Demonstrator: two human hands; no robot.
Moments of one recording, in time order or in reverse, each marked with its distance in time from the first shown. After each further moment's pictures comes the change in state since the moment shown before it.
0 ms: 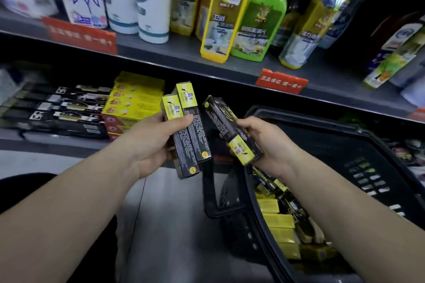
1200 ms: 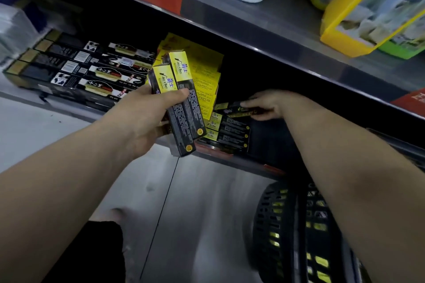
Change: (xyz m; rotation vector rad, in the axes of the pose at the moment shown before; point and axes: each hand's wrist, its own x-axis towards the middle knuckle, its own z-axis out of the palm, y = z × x) left_hand 0.106 0.009 -0.125 -0.083 0.357 -0.066; right_hand 0.305 0.005 0.027 -0.852 0.073 0.376
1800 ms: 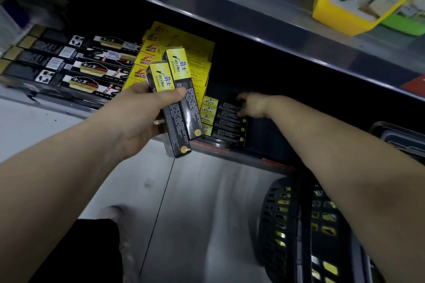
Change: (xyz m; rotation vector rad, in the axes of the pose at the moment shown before) left_hand 0.009 -0.010 0.016 0.066 -0.035 -0.020; right_hand 0.019 0.016 0.017 -0.845 0.019 -0.282
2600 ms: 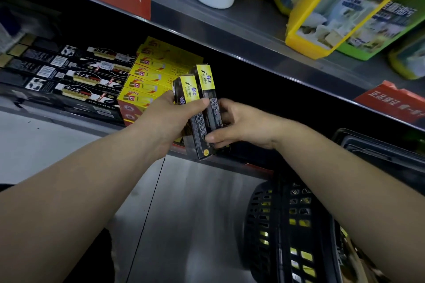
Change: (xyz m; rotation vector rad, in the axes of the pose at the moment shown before) left_hand 0.005 -0.011 0.036 0.020 -0.047 0.111; right_hand -0.137 -0.049 -0.012 0.915 -0.197 -0.344
